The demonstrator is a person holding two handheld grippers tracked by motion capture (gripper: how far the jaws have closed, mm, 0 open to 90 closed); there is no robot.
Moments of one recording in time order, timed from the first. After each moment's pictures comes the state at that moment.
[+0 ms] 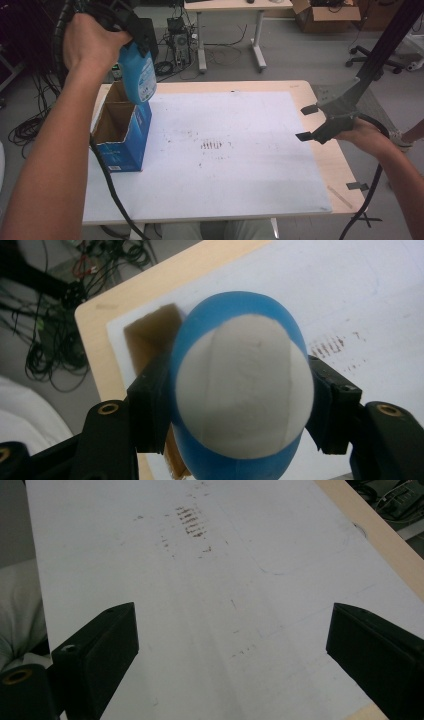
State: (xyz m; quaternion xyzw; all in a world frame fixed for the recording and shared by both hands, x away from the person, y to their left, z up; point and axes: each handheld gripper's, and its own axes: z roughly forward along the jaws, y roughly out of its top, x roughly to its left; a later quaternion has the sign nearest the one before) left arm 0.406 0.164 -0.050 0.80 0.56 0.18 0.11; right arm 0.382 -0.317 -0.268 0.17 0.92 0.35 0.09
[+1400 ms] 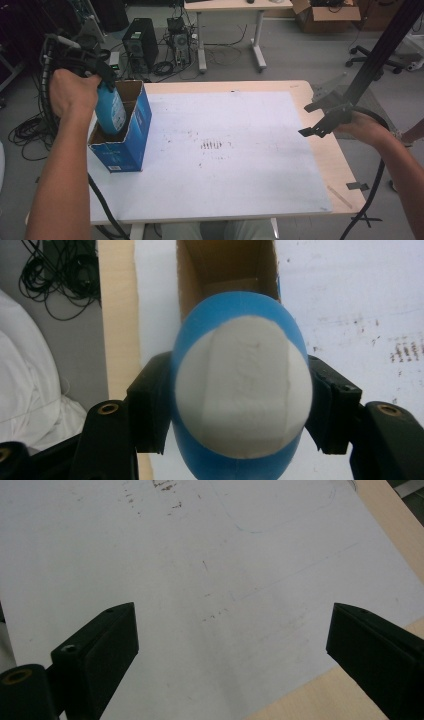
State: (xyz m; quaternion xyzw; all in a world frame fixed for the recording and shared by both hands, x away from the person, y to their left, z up) left arm 0.406 0.251 -0.151 0.72 0.67 0.16 0.08; right arm 0.411 -0.323 -0.277 0.18 0.94 0.28 0.09
